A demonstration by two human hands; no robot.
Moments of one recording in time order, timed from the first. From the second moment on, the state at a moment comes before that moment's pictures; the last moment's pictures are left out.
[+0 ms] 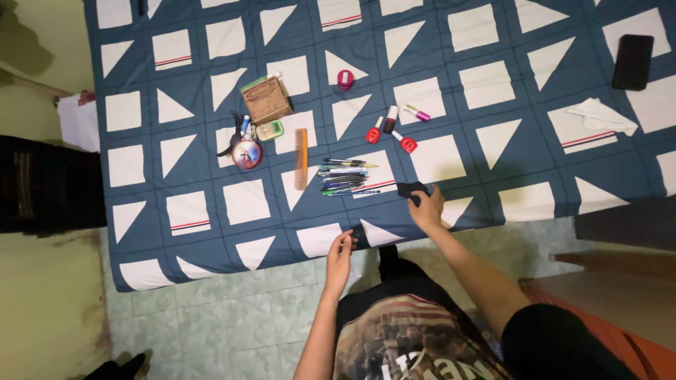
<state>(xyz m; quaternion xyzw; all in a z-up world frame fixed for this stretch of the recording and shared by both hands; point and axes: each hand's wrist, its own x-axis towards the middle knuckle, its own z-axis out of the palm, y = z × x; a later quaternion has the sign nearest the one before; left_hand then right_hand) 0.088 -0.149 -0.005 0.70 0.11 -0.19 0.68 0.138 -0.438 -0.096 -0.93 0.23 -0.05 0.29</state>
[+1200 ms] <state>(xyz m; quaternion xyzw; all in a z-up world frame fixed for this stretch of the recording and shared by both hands) 0.095 -0.124 0.007 0.66 0.23 -0.08 0.71 0.155 -0.313 0.006 -0.61 -0.03 0.29 0.73</state>
